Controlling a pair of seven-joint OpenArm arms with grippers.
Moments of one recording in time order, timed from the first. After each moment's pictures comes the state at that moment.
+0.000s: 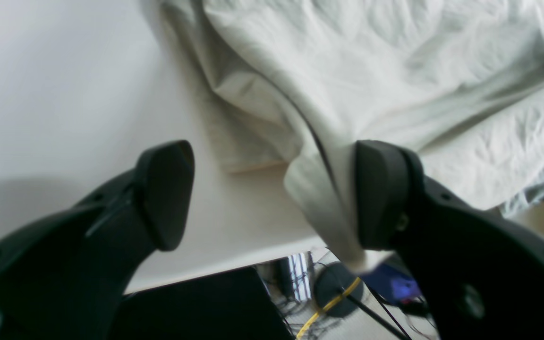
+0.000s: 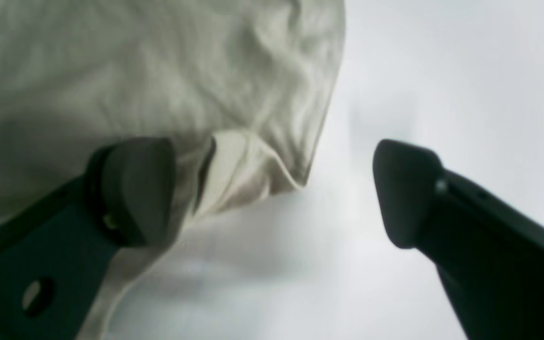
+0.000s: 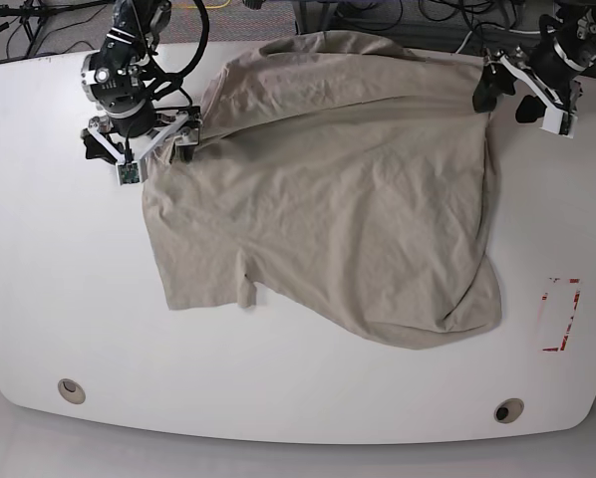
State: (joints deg) left arm 47.4 -34.2 -21.0 113.7 -50.1 -14.9 33.0; right arm -19.1 -5.3 27.2 111.2 0.2 30.2 -47.6
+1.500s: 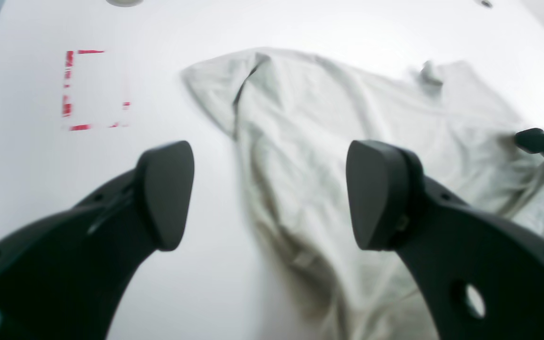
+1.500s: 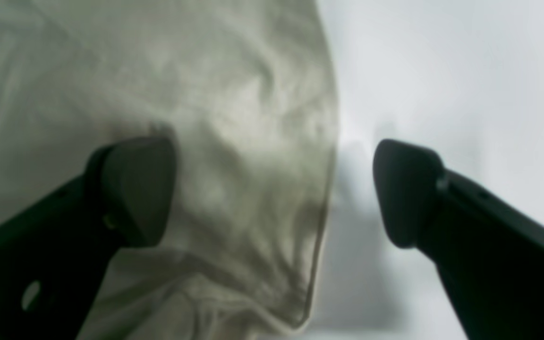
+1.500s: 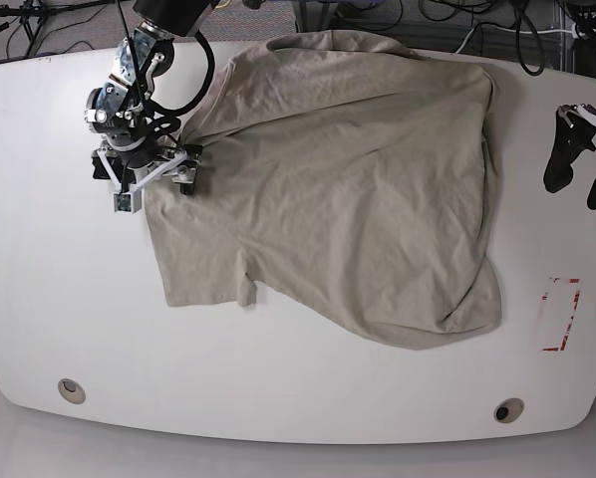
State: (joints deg) left arm 38.4 -34.3 -43.0 113.6 -59.7 -32.4 33.1; right arm -5.7 -6.8 33.8 91.8 0.3 30.4 -40.9
